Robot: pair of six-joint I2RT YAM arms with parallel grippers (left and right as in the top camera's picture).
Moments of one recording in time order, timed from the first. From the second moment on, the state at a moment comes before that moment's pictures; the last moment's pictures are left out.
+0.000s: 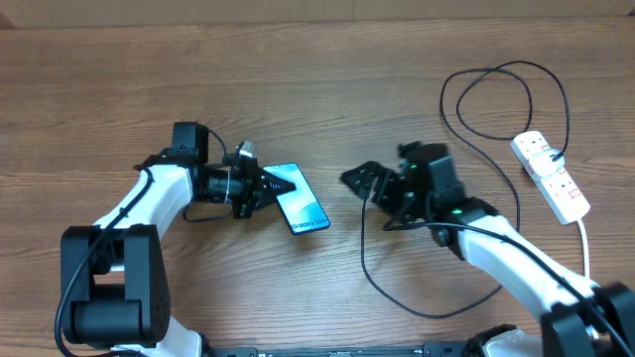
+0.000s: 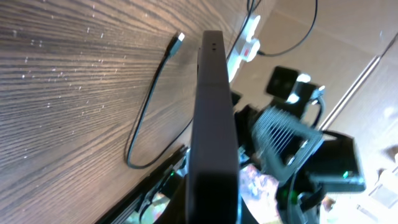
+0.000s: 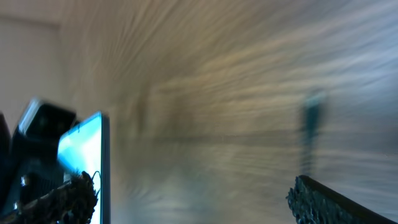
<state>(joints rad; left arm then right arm) -0.02 1.75 0.97 -0.64 1.17 -0.56 0.36 1.44 0.67 -0.05 -0.45 0.89</state>
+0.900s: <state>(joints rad) 0.03 1.75 0.97 -0.22 1.50 -0.65 0.54 1.56 0.68 -0.12 0.12 0.61</state>
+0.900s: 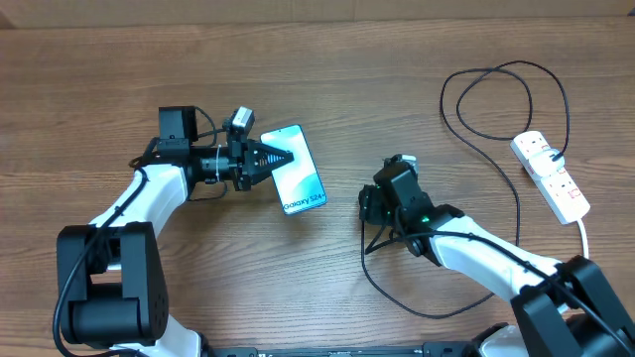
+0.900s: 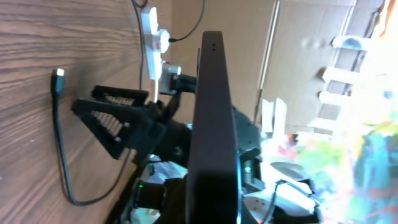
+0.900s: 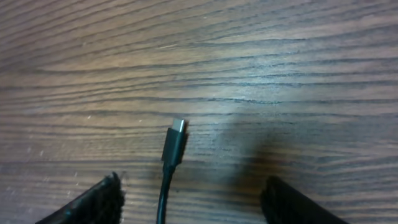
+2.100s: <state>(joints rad) 0.08 1.75 0.97 -0.21 1.42 -0.84 0.61 1.69 0.78 -0.22 0.20 0.59</state>
